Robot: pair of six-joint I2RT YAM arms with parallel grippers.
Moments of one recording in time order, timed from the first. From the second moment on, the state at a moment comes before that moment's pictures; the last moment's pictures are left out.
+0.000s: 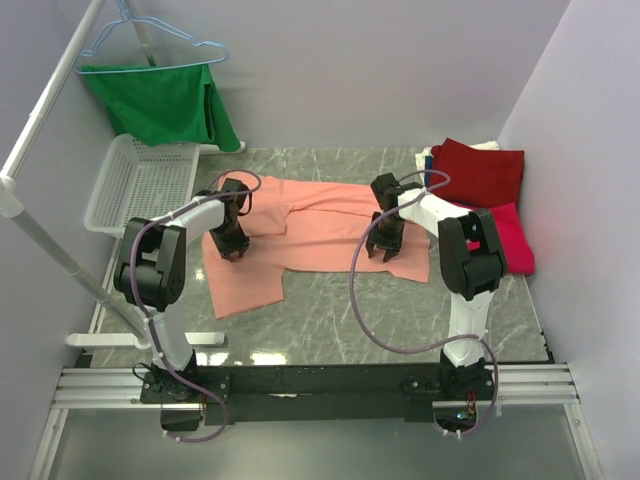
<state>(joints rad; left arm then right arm) -0.25 1.88 1.26 -0.74 -0.21 -0.74 0.32 2.00 1.41 -0.82 -0.02 0.60</state>
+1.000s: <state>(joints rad) -0.31 1.40 0.87 -0.89 -0.25 -0.87 0.38 1.77 1.14 -0.81 -0.02 0.65</state>
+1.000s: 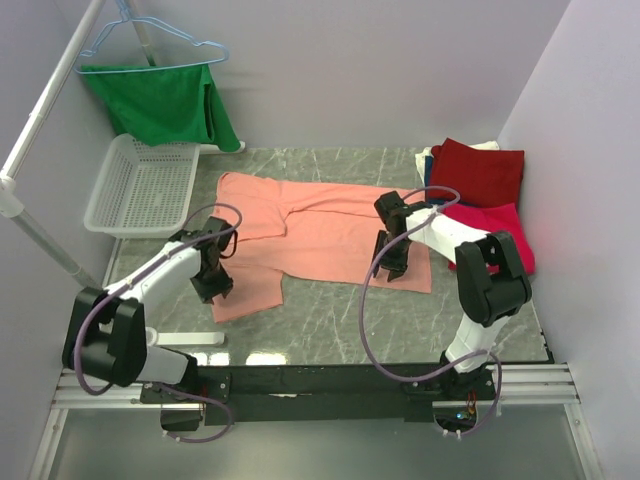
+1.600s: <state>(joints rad) -0.34 1.36 0.74 -0.92 -0.21 -1.01 0.38 1.69 1.07 -0.79 -0.03 0.65</state>
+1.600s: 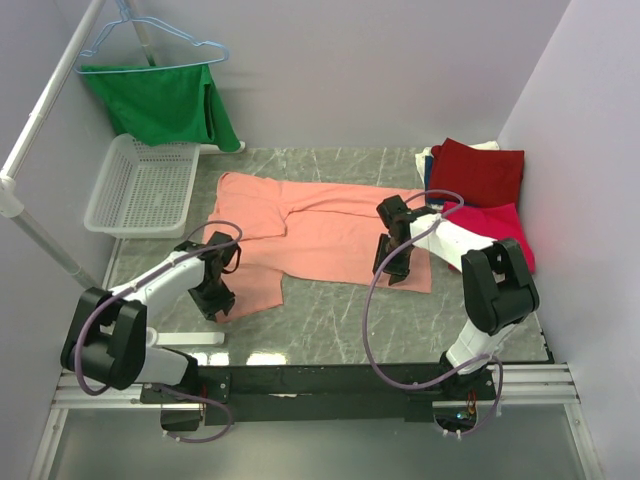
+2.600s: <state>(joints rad) -0.40 1.44 0.74 -0.87 -0.22 -1.05 0.38 1.66 1.07 -0.79 -0.03 0.64</state>
